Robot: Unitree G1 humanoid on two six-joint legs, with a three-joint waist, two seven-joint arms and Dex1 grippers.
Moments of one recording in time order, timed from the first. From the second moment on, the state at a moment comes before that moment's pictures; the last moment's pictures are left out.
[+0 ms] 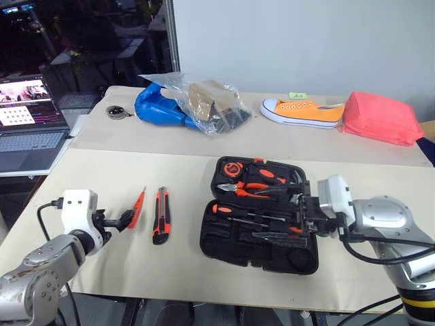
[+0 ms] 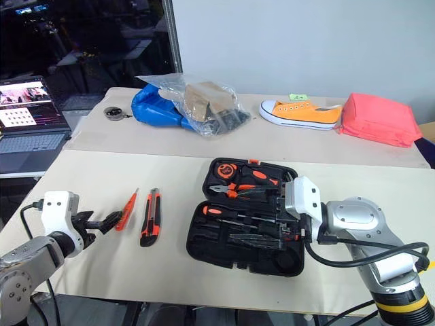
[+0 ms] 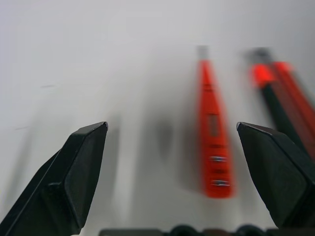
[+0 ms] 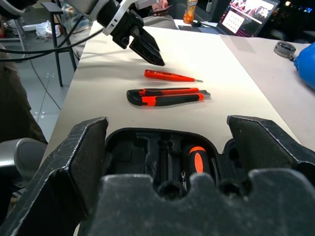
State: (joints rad) left arm 0.08 0.54 0.49 -0.60 -0.66 1.14 -0.21; right arm -0.18 -0.77 -0.03 -0.51 0.57 0.31 1.11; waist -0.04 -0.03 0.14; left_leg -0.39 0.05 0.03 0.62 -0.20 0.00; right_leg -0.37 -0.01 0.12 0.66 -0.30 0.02
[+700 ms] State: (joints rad) left arm 0.09 0.61 0.38 -0.50 -0.61 0.97 -0.40; right arm -0.09 -0.77 -0.11 -0.55 0.60 0.31 1.07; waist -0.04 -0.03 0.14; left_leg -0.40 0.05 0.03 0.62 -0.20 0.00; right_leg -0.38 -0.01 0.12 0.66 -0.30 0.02
